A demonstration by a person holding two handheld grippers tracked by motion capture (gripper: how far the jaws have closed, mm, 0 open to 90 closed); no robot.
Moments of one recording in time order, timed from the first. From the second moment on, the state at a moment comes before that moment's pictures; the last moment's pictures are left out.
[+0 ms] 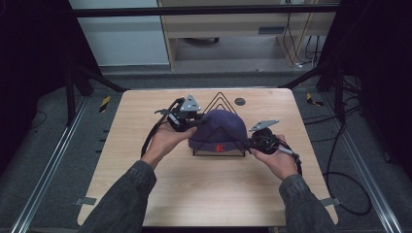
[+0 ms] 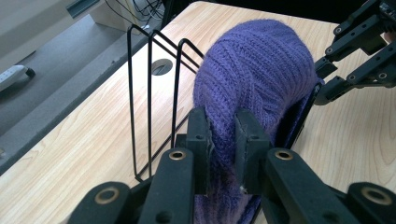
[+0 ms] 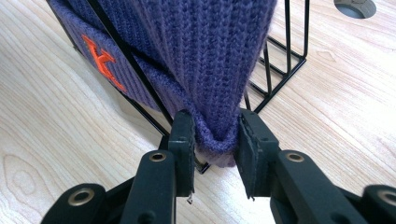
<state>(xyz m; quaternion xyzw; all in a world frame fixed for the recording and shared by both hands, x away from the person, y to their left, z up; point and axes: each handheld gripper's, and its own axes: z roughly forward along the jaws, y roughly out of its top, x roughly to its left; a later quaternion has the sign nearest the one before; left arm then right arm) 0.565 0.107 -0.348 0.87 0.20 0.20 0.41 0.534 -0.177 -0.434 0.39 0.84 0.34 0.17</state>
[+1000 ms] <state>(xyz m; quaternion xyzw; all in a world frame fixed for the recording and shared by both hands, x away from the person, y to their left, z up) 0.565 0.110 -0.362 0.87 0.21 0.19 0.41 0.535 -0.177 -0.447 0.40 0.84 0.33 0.16</state>
